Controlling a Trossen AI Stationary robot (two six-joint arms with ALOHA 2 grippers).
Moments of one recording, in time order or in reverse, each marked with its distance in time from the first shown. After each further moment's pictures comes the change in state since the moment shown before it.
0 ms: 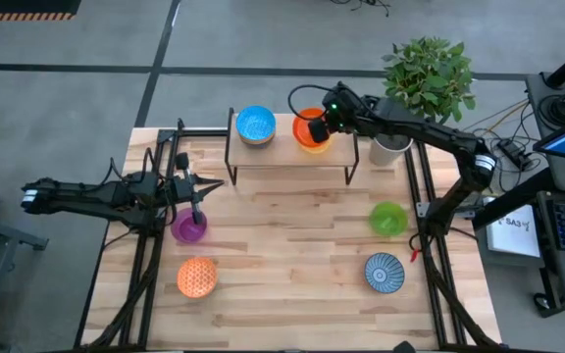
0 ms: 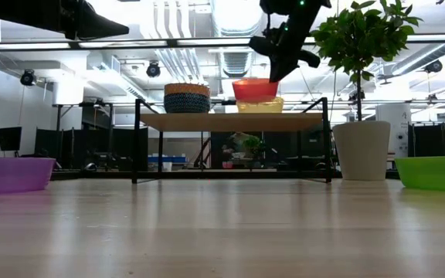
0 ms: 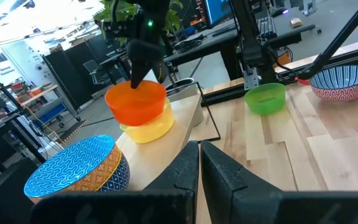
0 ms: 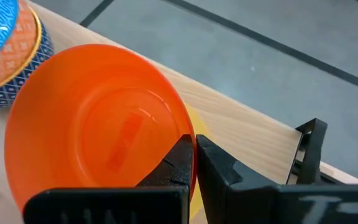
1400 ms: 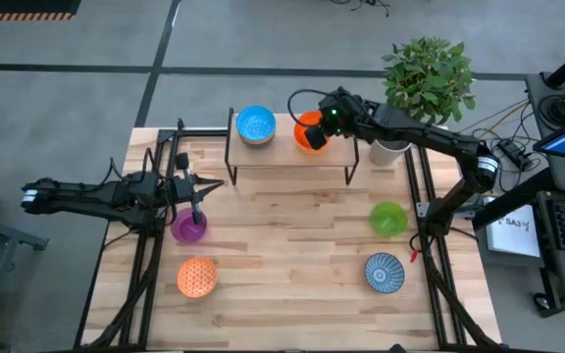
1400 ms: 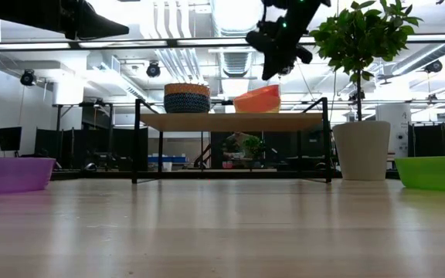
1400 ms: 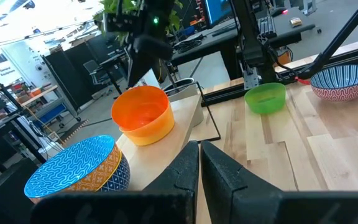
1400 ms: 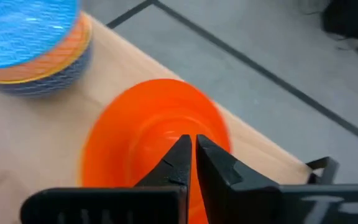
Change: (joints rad) left arm 0.000 0.000 0.000 0.000 0.000 0.003; right arm 0.043 -0.031 -0.054 0.123 0.025 -0.167
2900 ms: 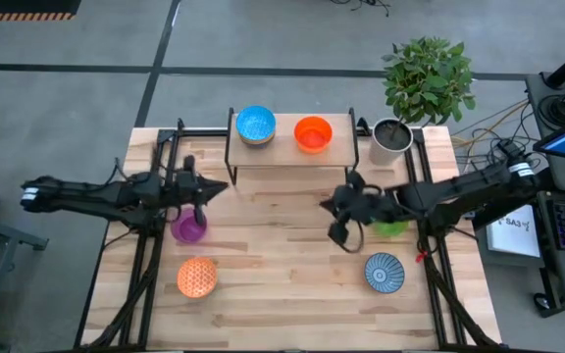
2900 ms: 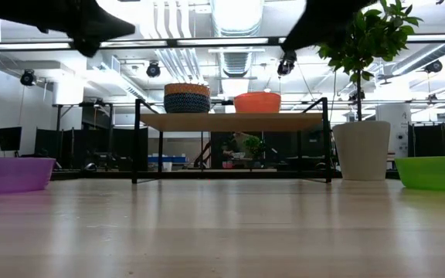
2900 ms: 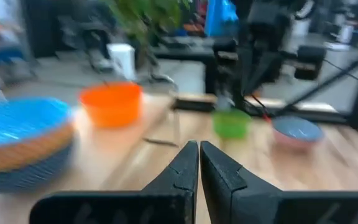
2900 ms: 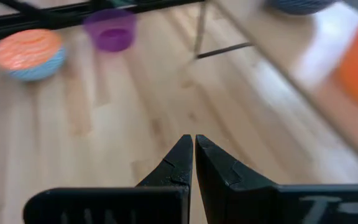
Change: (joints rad) left arm -0.004 0.073 0.001 0.057 0.062 -0.408; right arm 0.671 -0.344 -0.589 0.359 0.081 0.089
